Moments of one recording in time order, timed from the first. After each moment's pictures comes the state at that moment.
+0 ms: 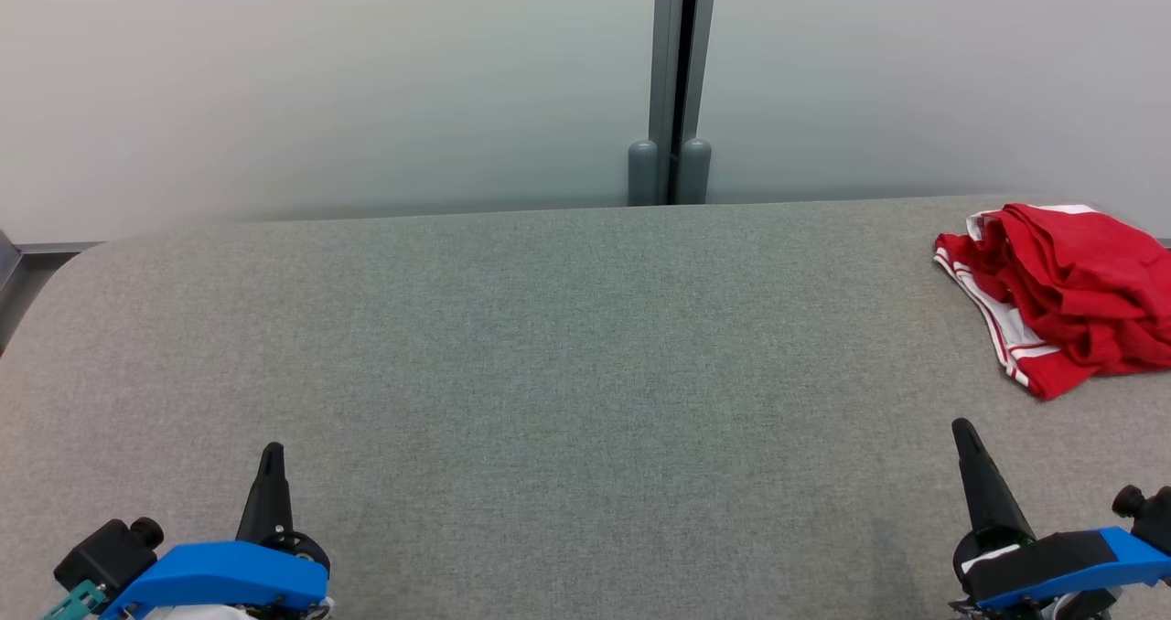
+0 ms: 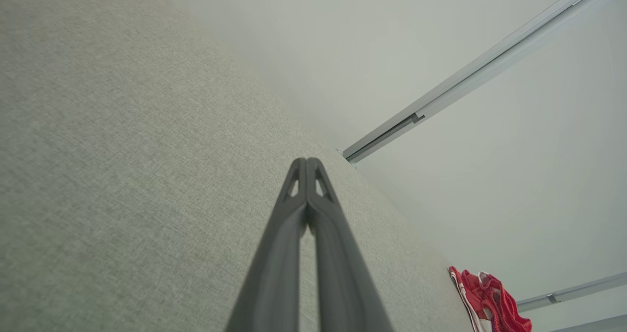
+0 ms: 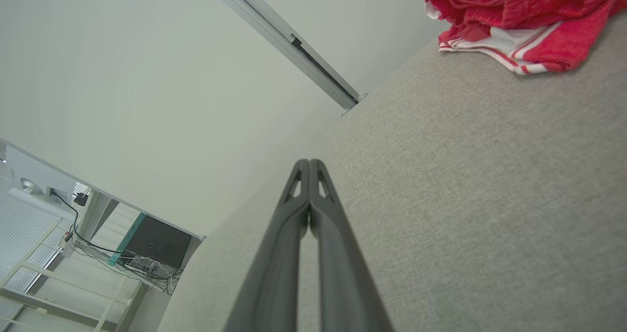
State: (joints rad) left arm 0.00 0.12 -0.04 0.21 -0.93 -0.01 -0.03; right arm 0.00 -0.05 -0.09 0.14 0.87 0.13 0.04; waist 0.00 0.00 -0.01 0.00
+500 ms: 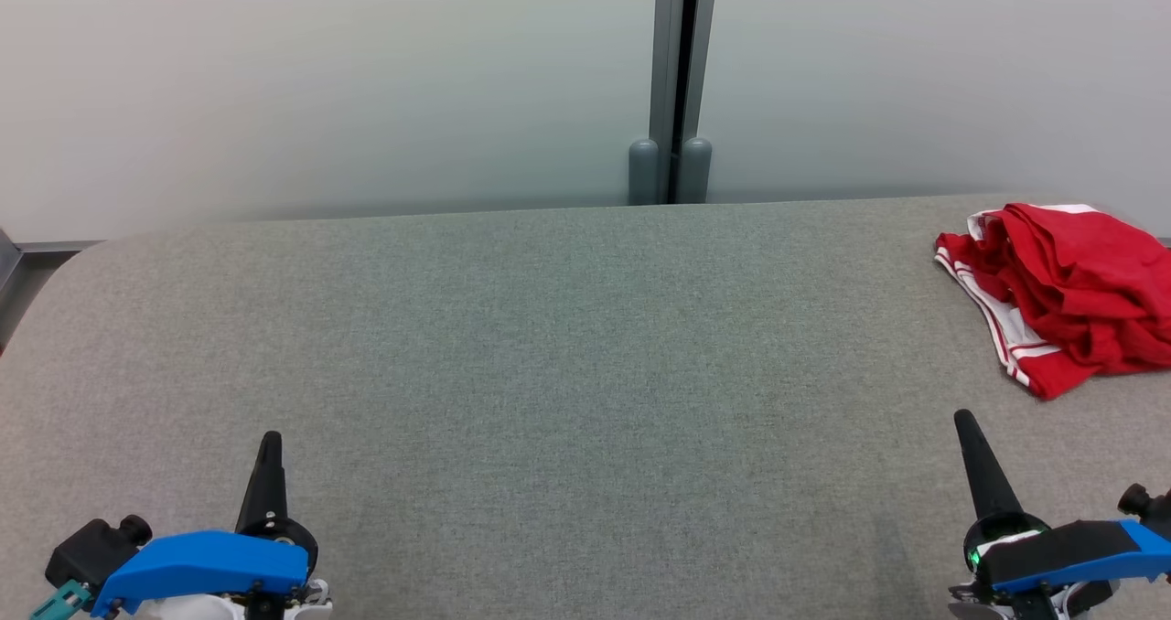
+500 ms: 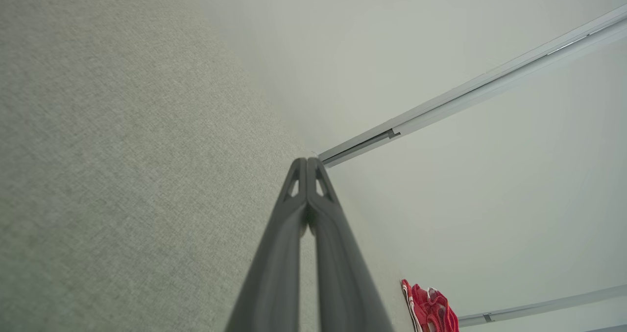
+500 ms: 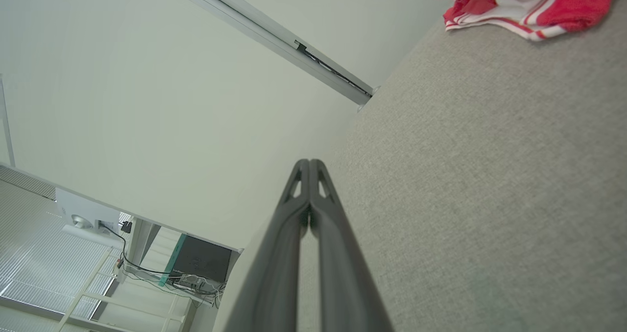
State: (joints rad) left arm -0.03 0.10 0.00 0.22 -1.09 -0.04 0.00; right arm -0.02 -0.05 -0.09 0.17 1.05 0.13 0.06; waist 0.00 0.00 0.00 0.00
